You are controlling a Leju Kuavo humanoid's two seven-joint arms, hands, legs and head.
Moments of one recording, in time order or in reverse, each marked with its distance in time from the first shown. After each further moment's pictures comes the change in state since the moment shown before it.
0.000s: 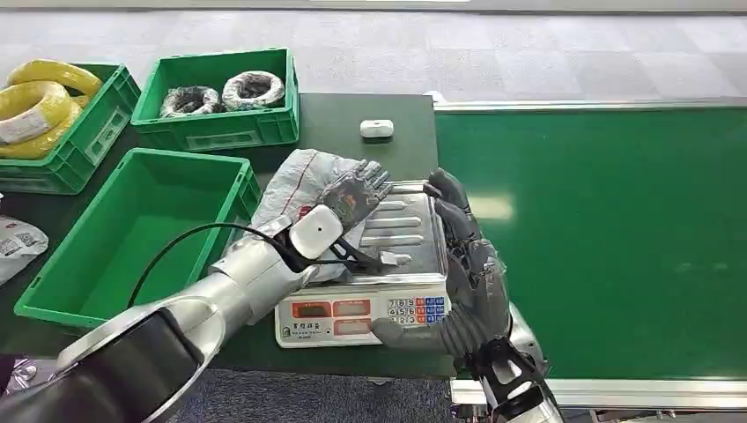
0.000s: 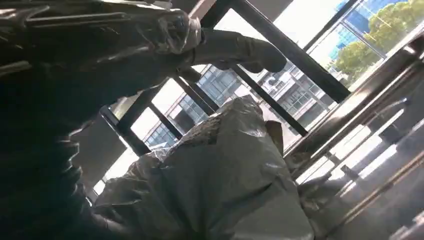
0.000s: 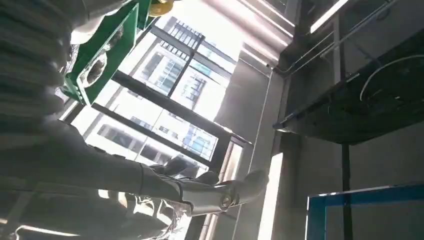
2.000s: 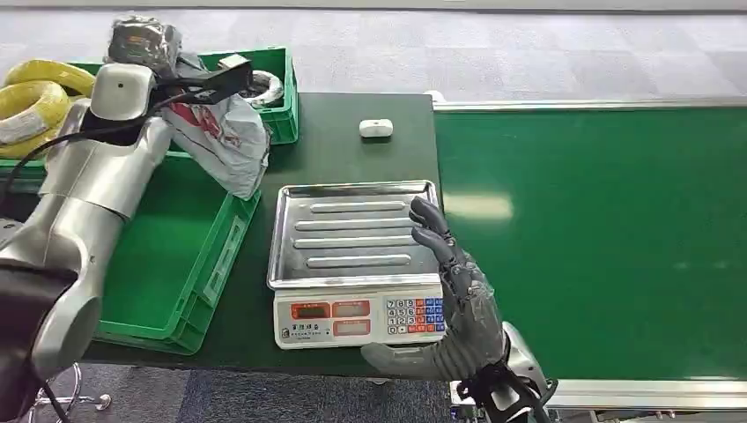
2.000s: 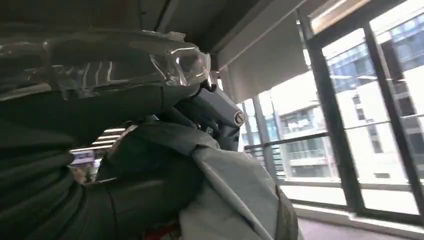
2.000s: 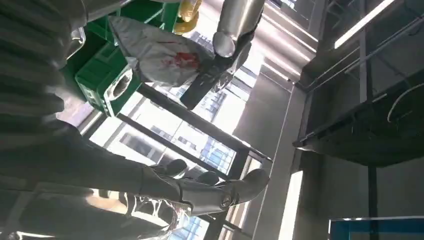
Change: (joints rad) left arm -0.164 0.368 0.662 -0.310 0.002 -0.066 0.178; right arm 0.094 -0.006 0.007 -0.077 0.078 0.052 0.063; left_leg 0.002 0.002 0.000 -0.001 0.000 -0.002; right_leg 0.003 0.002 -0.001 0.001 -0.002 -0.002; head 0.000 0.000
